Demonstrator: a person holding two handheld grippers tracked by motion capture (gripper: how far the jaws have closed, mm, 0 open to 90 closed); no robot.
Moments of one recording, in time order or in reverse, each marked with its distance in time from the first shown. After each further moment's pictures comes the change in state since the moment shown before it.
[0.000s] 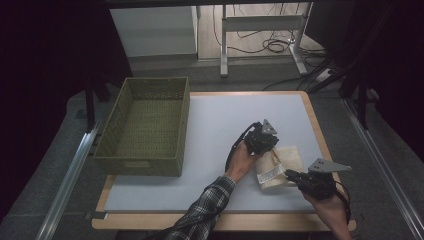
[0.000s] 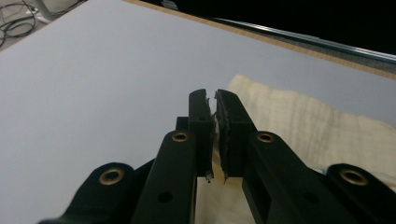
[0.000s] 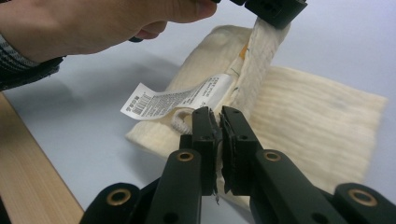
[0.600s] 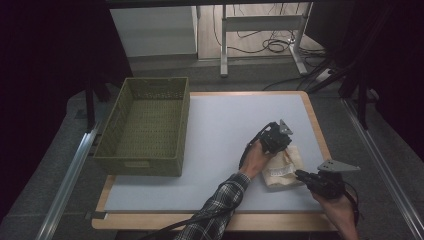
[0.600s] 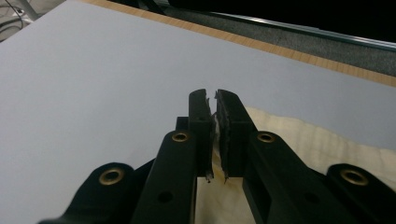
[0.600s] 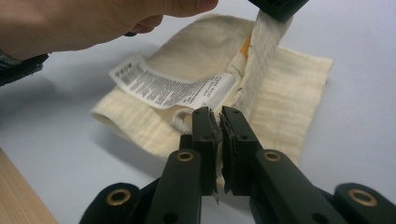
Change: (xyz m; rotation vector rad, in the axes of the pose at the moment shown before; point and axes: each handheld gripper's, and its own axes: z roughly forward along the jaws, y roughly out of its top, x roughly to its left) left arm -0.013 0.018 0.045 0.030 -0.009 0.037; right arm -0.027 -0.019 -0.005 0.026 -0.062 0.057
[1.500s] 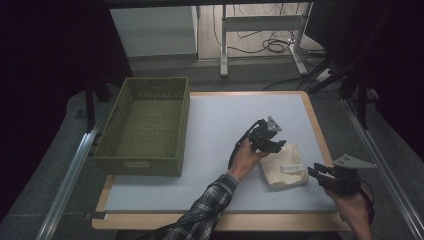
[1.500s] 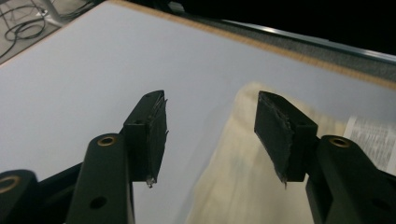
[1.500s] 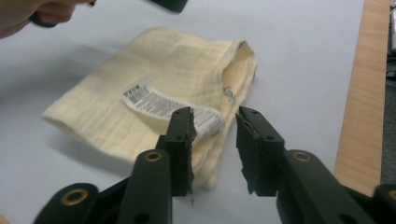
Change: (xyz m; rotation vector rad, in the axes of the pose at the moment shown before) left arm 0.015 -0.017 -0.044 -0.021 0.046 -0.049; right arm -0.022 0.009 -0.024 -0.014 -0.125 0.007
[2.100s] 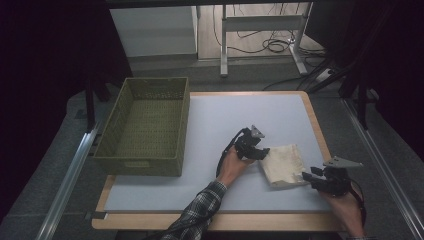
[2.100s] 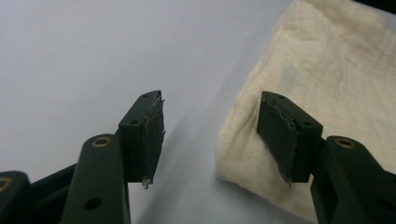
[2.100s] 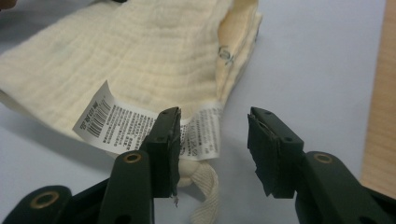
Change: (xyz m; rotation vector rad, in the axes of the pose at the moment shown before) left arm 0.017 -0.051 0.009 0.081 0.004 -0.101; right arm -0.008 -0.023 0.033 0.109 -0.007 0.026
